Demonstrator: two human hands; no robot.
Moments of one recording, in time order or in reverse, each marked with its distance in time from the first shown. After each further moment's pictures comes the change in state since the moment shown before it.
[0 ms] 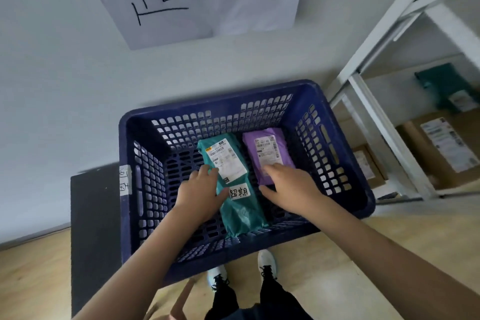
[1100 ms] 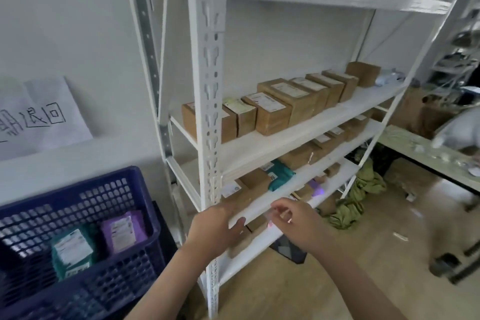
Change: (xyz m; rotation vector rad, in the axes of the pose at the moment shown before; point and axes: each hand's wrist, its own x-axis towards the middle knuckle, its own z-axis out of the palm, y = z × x) left_hand -0.162 0.505 -0.048 -0.123 0.394 0.512; right_hand -0.446 0.302 -0.086 0.455 0.576 0.398
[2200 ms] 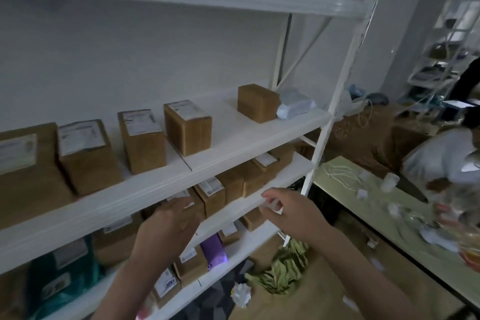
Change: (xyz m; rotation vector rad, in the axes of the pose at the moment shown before) left_hand 0.486 0.444 0.184 -0.087 0.224 -0.209; right_hand 0.305 0.543 -0.409 -0.074 -0.022 -0.132
